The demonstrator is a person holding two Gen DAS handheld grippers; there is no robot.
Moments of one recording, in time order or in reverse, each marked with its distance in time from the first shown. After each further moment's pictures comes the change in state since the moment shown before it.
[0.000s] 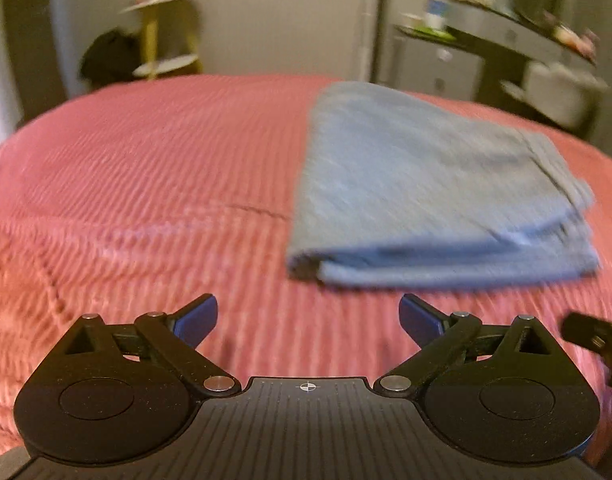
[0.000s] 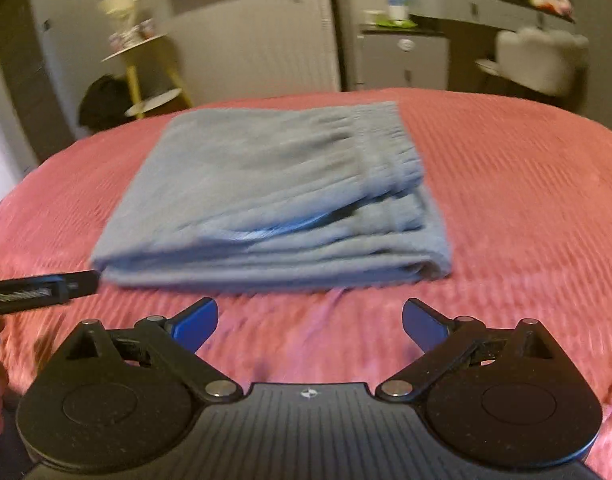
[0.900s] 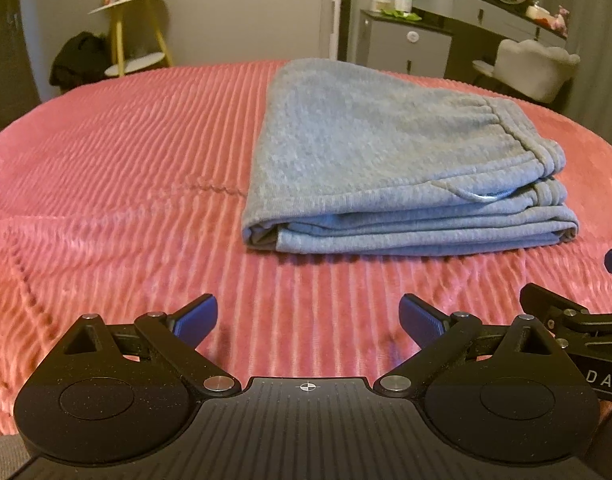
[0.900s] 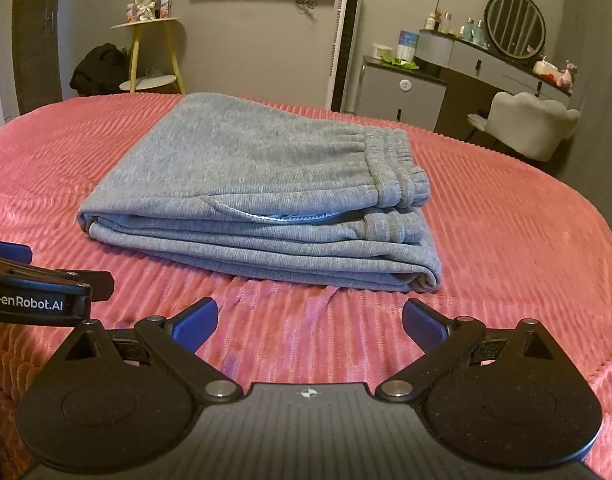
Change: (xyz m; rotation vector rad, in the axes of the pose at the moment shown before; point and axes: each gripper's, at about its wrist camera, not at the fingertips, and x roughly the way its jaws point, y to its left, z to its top) left arm 0.015 -0.012 -0.011 0.037 0.031 -0.050; right arm 0.000 0.035 -0.017 -0.183 -0.072 -0.158
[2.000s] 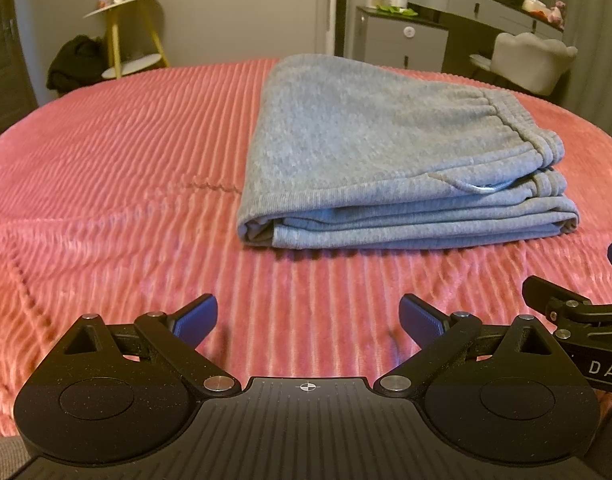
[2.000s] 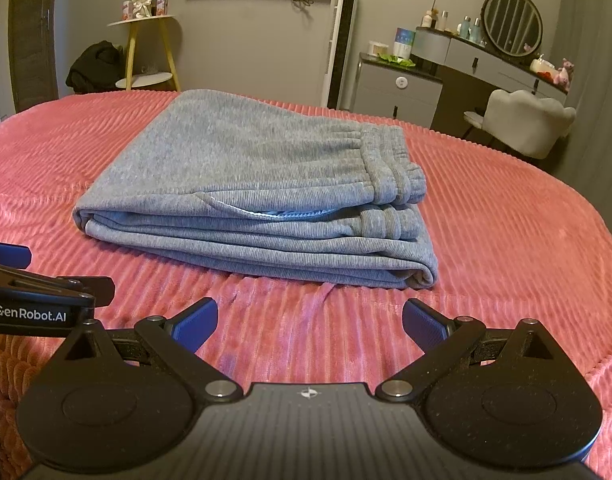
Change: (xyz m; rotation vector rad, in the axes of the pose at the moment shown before) left arm 0.003 -0.004 -0.002 0.015 0.007 0.006; right arm 0.001 -0.002 -0.001 0.004 0.009 -0.010
